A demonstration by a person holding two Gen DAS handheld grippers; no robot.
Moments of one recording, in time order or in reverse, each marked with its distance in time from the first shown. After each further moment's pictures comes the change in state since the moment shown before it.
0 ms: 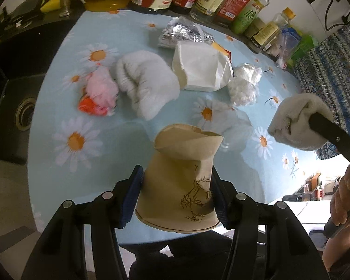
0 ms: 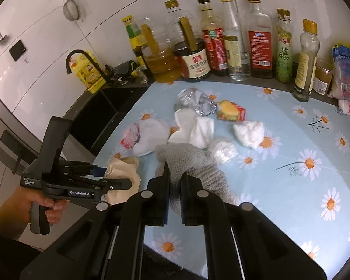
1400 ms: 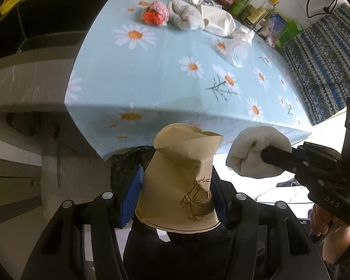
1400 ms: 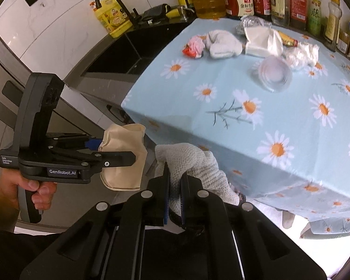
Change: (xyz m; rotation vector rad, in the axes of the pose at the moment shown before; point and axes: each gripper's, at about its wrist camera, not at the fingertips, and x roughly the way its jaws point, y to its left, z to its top) left arm -0.042 0.063 -0.158 -0.001 0.018 -0.064; right arm 0.045 0.138 -0.140 -0.024 0.205 0.010
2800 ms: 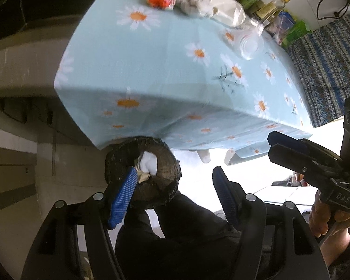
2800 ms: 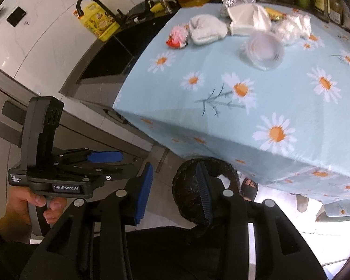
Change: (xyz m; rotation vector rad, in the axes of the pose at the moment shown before) left arm 0.015 0.002 0.004 -0.048 0.042 -0.013; right arm -0.002 -0.029 0.004 0.123 0.013 0.044
